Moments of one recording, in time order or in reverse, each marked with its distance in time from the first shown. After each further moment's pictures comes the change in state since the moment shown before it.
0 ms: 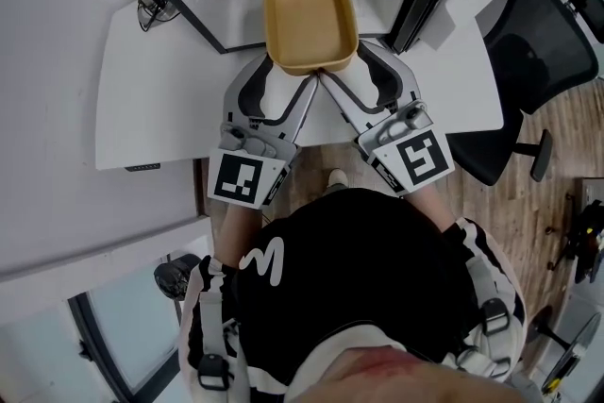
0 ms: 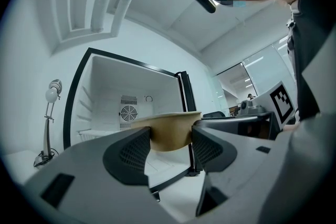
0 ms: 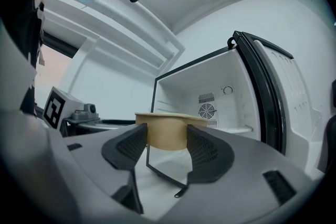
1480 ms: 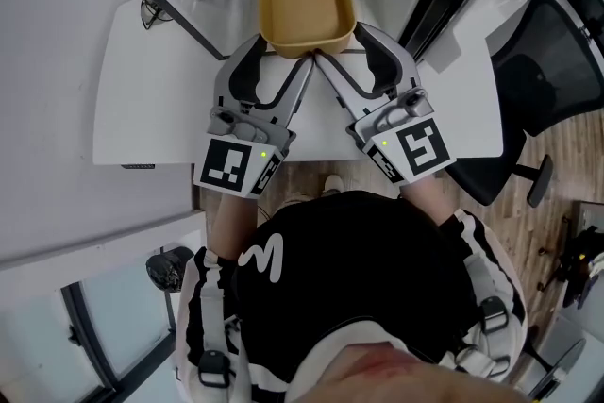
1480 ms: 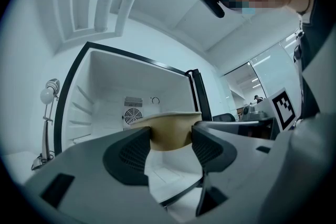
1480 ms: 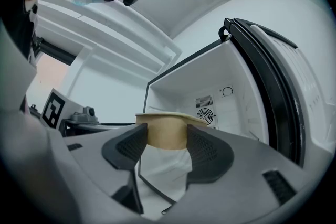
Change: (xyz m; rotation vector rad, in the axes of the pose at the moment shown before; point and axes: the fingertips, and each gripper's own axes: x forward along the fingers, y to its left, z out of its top) left arm 0.050 0.028 0.010 -0.016 -0.012 0.067; right arm 0.037 -0.047 0.012 0.038 -0.061 0.047
